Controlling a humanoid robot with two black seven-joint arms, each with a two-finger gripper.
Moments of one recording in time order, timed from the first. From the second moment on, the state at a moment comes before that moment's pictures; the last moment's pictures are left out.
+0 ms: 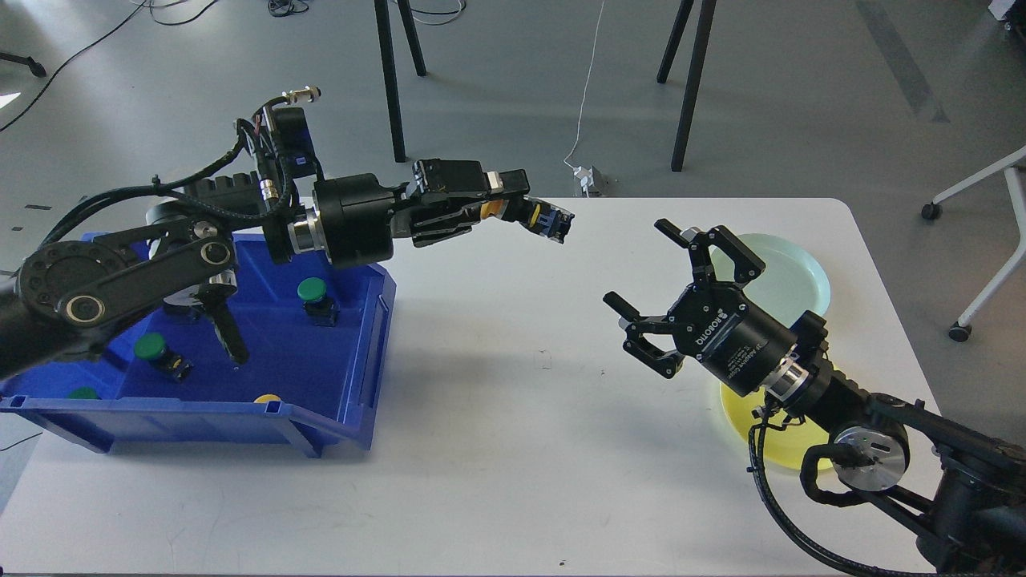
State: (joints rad) left arm -1.03 0.56 -0.23 -1.23 0.79 -0.44 -0.49; right arm 0.45 -0.51 0.50 1.35 -0.17 0.48 0.44
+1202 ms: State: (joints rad) left arm -1.03 0.56 -0.22 -1.24 0.80 -0.45 -0.49; right arm 0.69 -0.45 0.28 1.34 0.00 0.49 0.45
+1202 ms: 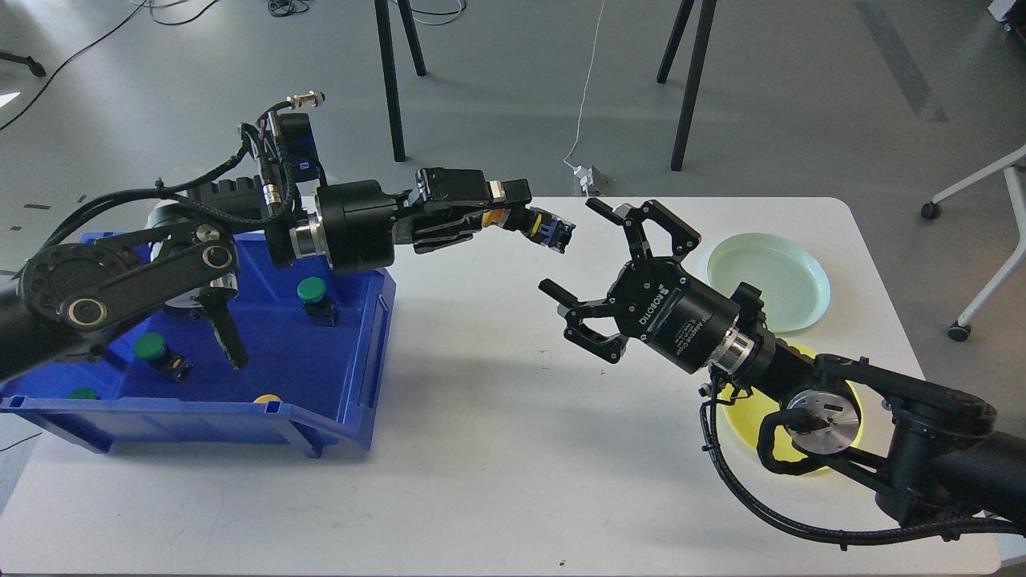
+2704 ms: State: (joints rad) left arm -1.03 0.56 -0.23 -1.24 0.80 -0.45 -0.49; right arm 0.75 -0.39 0.26 1.30 0.01 0.49 0.48
